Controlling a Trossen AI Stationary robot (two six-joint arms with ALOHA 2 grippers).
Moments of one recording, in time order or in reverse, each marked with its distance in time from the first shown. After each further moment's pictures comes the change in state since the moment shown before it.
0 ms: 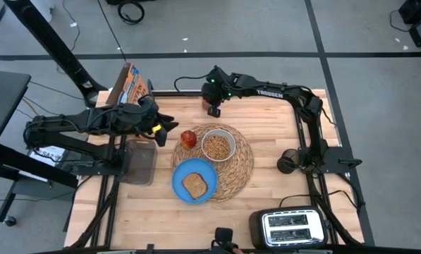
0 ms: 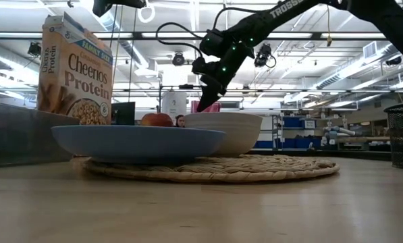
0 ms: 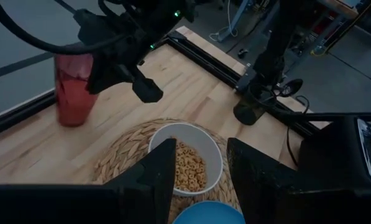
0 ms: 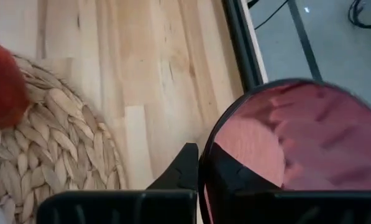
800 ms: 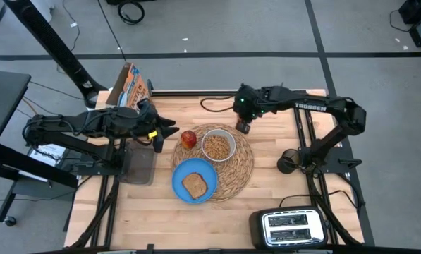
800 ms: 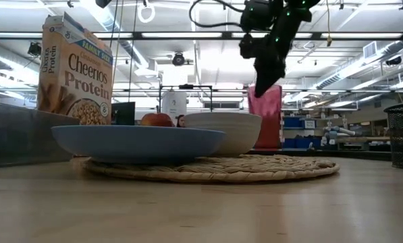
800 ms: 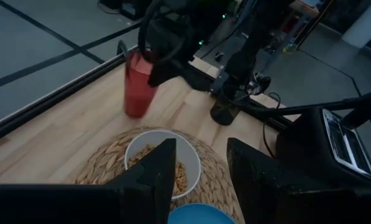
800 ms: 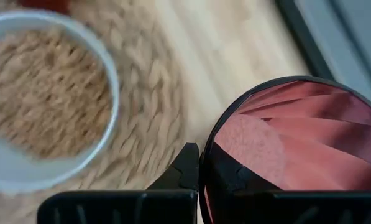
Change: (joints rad) left arm -0.074 -0.013 0.000 0.062 0.007 0.061; right arm 0.115 -0.493 -0.452 -0.266 0.185 0.404
